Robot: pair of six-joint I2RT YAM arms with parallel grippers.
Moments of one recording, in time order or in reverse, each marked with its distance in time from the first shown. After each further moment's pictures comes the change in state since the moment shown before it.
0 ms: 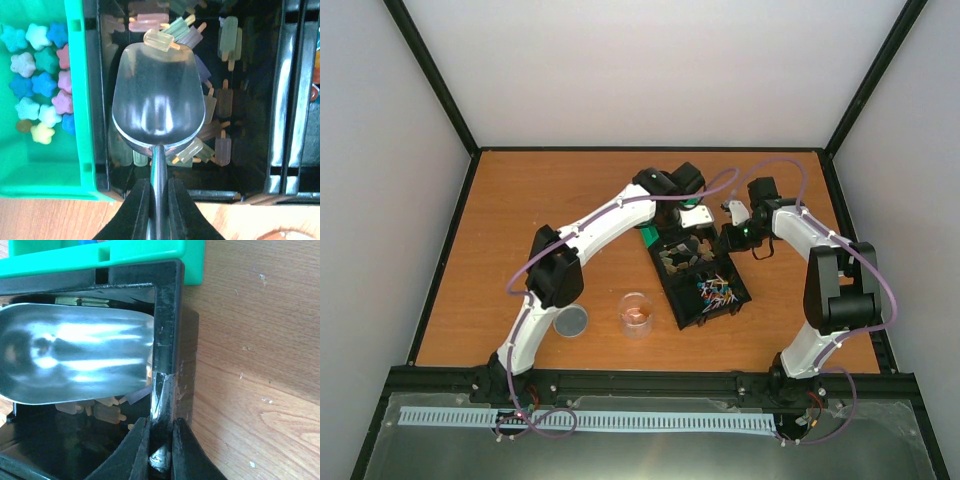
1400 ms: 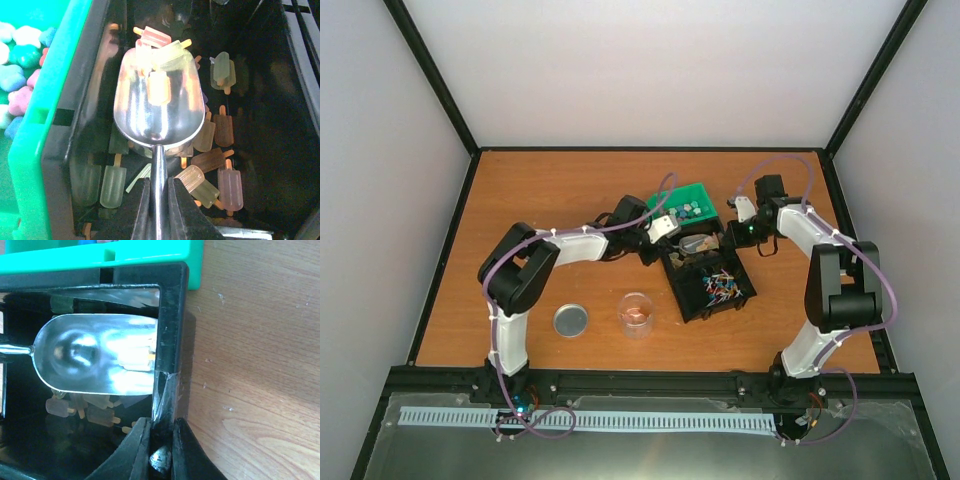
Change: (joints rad) left arm 0.169 -0.278 -0.999 1.256 0.455 -0.143; right arm -0.042 0.005 0.007 0.025 0.031 -0.043
